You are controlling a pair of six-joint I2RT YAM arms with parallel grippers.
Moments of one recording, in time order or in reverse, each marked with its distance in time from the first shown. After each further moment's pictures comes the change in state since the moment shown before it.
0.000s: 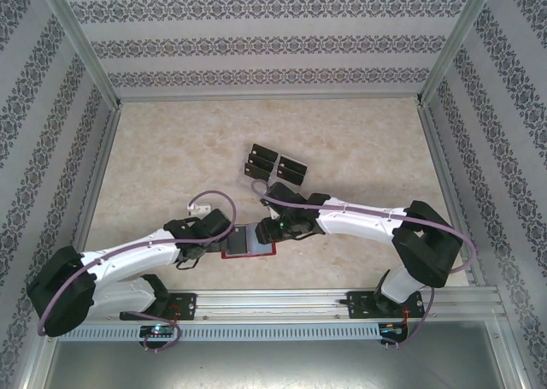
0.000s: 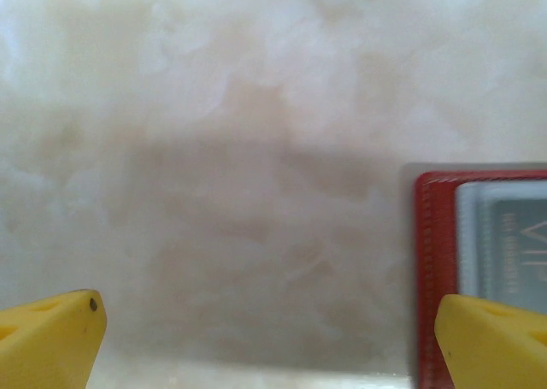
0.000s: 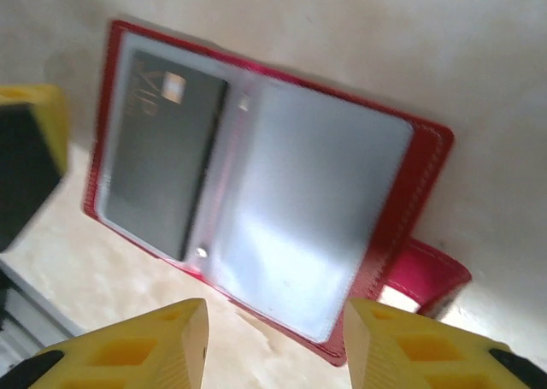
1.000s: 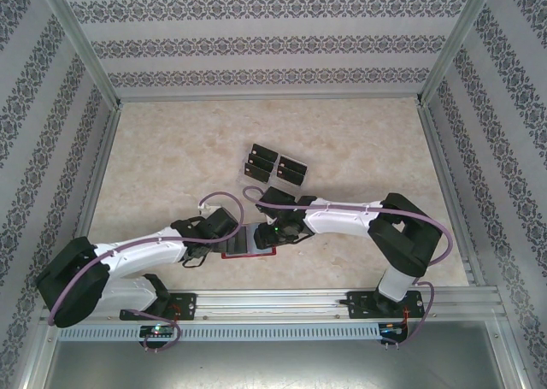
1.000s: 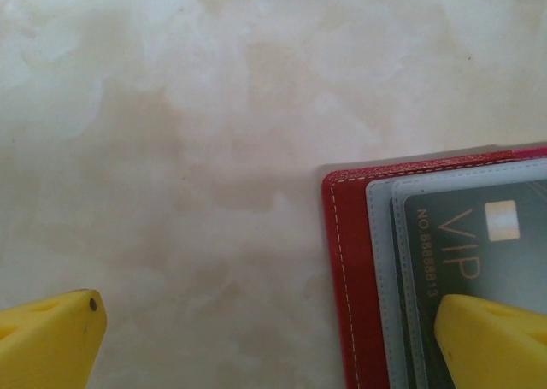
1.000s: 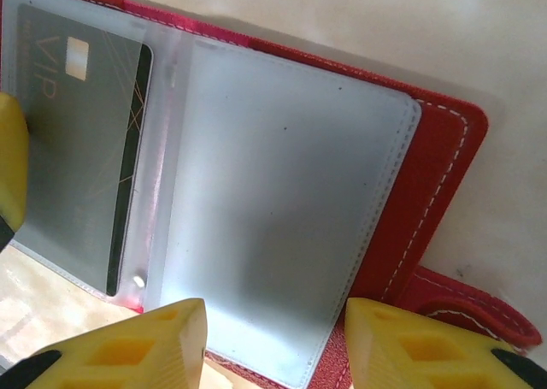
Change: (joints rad) left arm -0.003 0.088 -0.028 0.160 0.087 0.084; right arm 0.018 0.129 0.025 0.021 0.006 0.017
